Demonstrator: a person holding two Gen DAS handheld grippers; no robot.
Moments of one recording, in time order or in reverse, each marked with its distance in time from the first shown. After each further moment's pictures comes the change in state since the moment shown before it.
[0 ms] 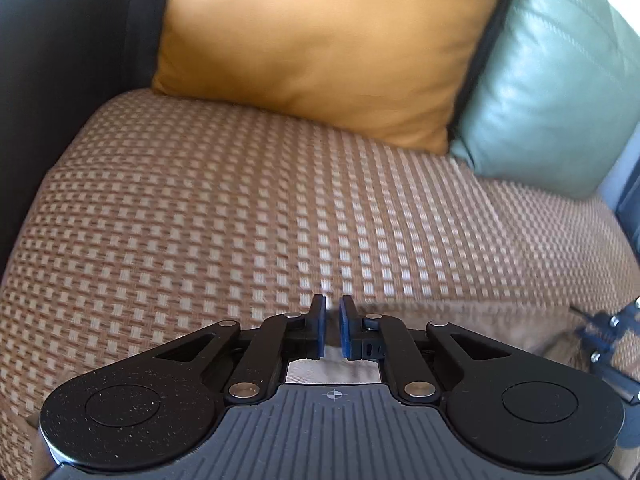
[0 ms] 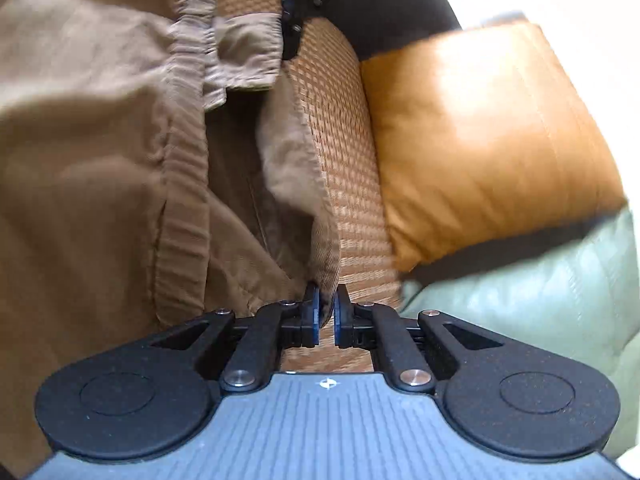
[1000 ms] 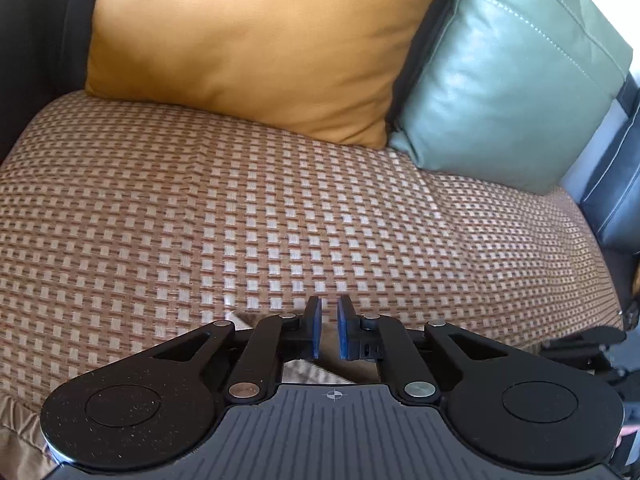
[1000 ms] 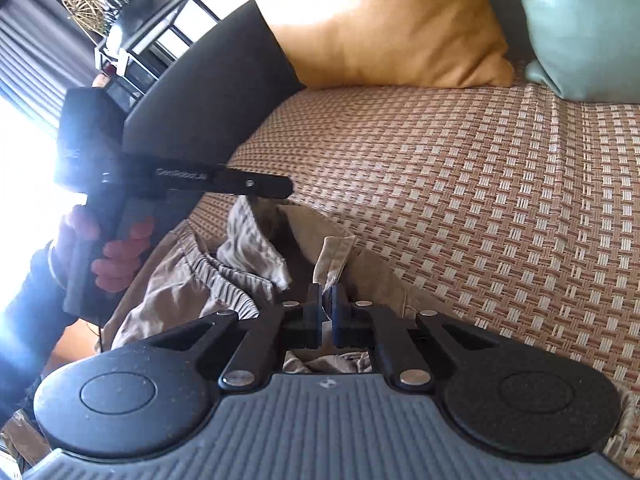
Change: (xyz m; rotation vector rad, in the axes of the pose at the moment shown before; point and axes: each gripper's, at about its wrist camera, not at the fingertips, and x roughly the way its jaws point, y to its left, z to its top) left arm 0.028 -0.052 0.014 0.038 0.078 -0.138; right arm 0.049 -0.092 -0.062 1.253 -0.098 0.762
